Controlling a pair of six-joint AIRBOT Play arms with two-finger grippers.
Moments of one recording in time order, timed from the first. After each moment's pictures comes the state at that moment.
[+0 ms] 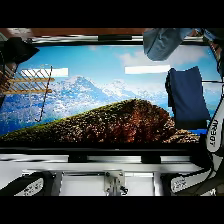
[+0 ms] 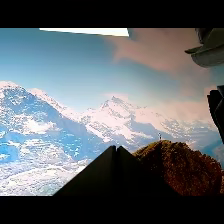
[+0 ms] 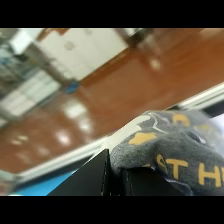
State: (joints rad) left arm 0.01 -1.13 1.61 1.01 -1.11 -1.47; right arm -0.12 -1.70 2.02 2.24 -0.55 -1.57
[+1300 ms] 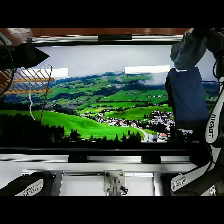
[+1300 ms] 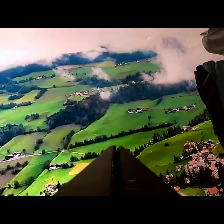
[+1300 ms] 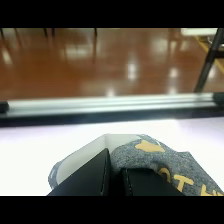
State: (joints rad) left arm -0.05 -1.13 1.60 1.01 -1.14 -1.48; right arm -0.19 -1.78 2.02 1.70 -0.46 -1.81
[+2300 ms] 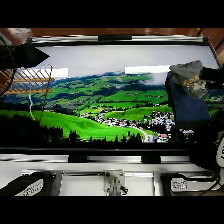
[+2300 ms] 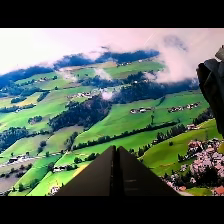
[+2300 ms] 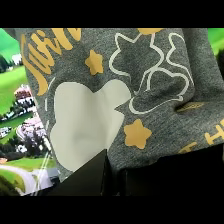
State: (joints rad) left arm -0.05 -1.13 1.60 1.01 -1.14 -1.44; right arm -0.21 -1.53 1.91 1.44 -1.76 -1.49
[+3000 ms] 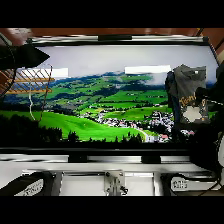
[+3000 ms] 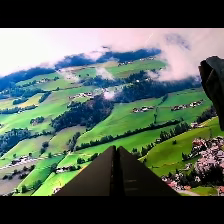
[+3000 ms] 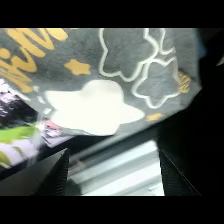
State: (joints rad) left arm -0.05 -1.15 1.60 1.01 -1.14 -1.42; right arm -0.26 -1.52 1.68 1.40 -1.80 -1.41
